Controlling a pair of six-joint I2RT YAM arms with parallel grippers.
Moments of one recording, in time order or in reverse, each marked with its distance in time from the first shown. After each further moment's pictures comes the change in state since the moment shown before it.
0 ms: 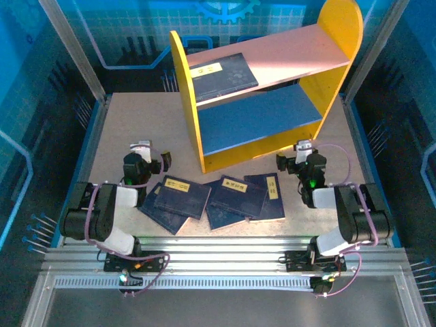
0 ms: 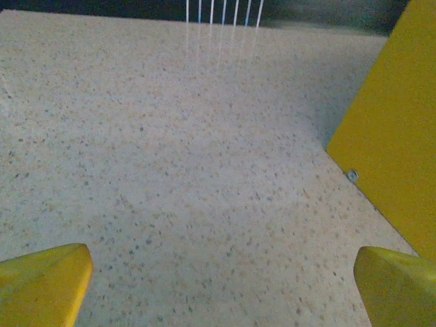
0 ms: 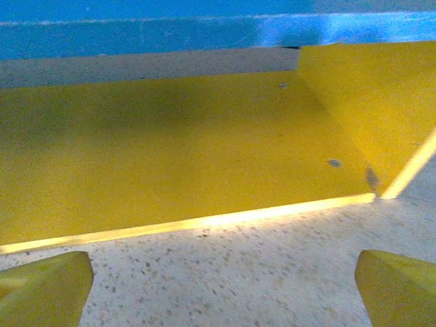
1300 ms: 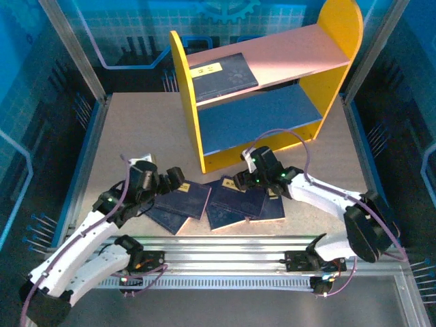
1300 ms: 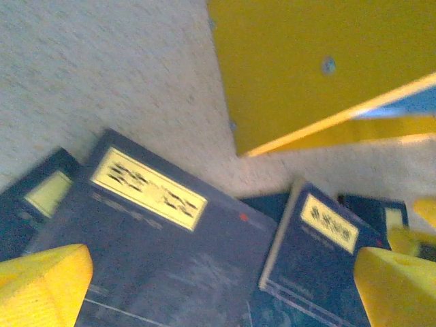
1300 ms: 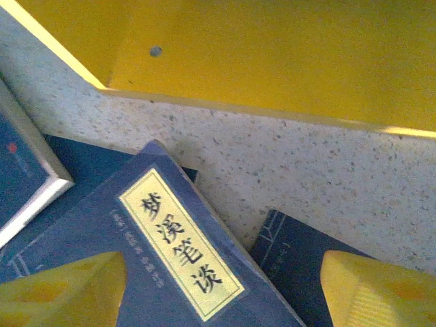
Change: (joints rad) left arm -0.525 -0.713 0.319 -1.413 -0.171 -0.760; right arm 0.564 -0.044 0.475 -1.068 -0.007 0.237
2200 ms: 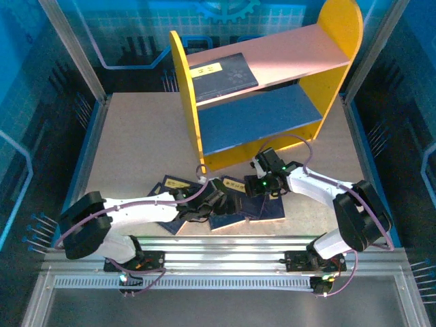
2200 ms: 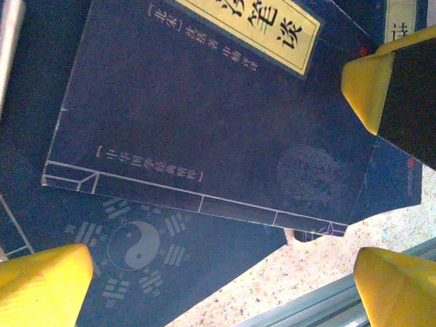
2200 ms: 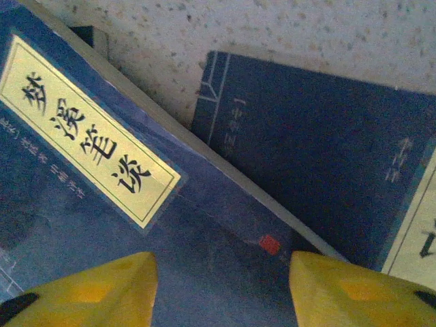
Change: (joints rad) left arm -0.476 0.649 0.077 0.361 0.087 -0.274; right arm -0.092 0.084 0.006 -0.246 -0.129 0.143
